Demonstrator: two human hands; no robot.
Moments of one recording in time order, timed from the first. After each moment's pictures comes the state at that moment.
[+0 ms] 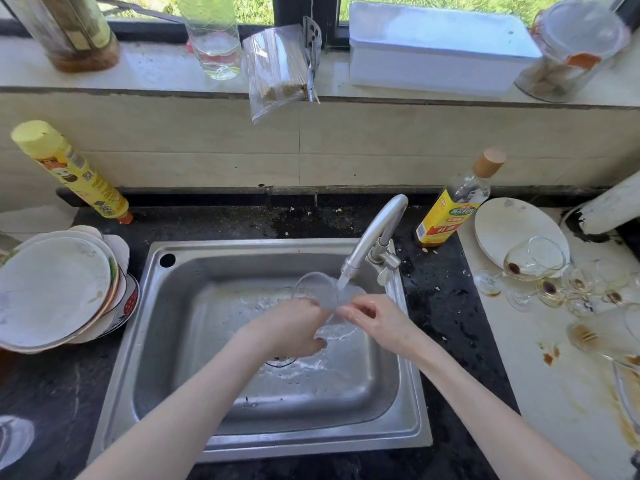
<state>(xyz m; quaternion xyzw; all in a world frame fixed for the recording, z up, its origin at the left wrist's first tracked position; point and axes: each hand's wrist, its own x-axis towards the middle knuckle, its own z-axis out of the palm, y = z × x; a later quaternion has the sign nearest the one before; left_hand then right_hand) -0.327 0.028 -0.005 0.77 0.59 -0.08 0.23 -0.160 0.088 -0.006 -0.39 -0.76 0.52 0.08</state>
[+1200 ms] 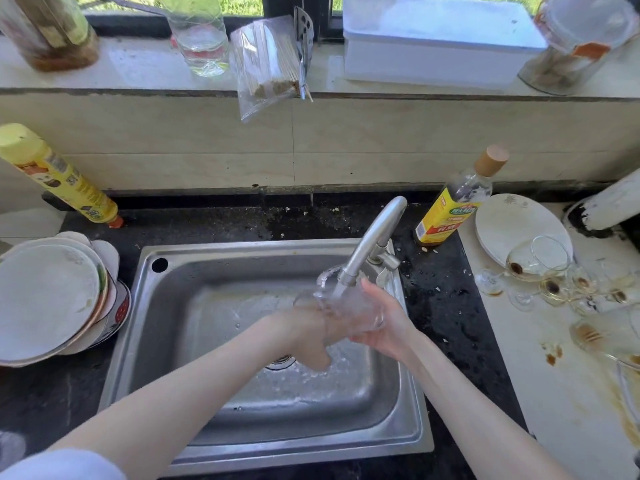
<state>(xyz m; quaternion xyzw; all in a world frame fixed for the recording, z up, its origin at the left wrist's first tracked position) -0.314 0.053 -0.002 0.81 0.47 -0.16 0.32 -0.158 0.107 -0.048 -0.48 -0.25 0.83 0.15</state>
